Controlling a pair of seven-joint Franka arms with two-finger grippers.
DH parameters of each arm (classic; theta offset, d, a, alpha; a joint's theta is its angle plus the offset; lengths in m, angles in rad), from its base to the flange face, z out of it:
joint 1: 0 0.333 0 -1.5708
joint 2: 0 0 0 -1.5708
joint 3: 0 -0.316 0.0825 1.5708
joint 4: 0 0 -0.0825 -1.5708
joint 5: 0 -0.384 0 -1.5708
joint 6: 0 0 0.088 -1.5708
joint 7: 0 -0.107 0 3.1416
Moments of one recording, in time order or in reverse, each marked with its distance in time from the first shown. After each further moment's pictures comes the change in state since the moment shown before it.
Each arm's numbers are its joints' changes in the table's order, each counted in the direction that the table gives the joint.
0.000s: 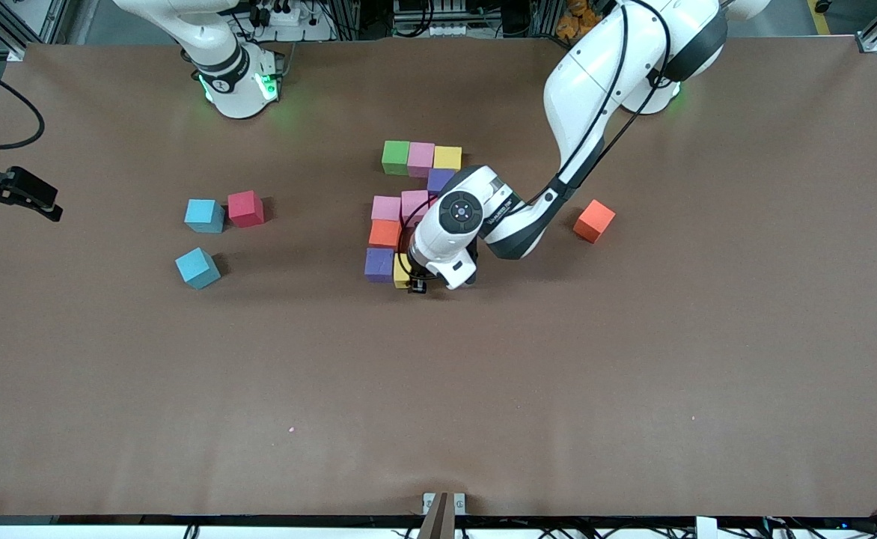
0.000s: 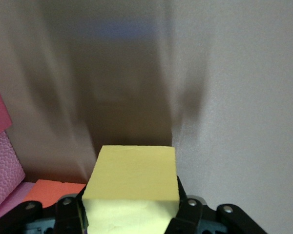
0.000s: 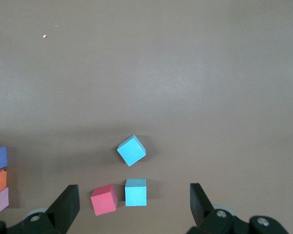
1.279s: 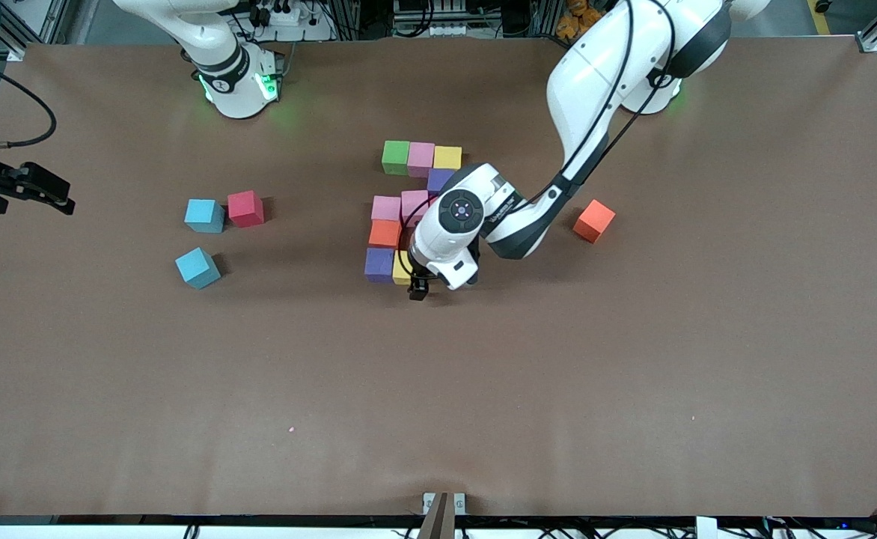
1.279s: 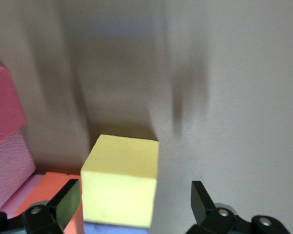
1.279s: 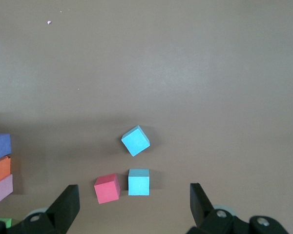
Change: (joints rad) left arm 0.028 -0.070 -0.006 -0.026 0.000 -0.132 0.000; right arm 0.008 0.009 -0.015 -0.029 -0.001 -0.059 0.003
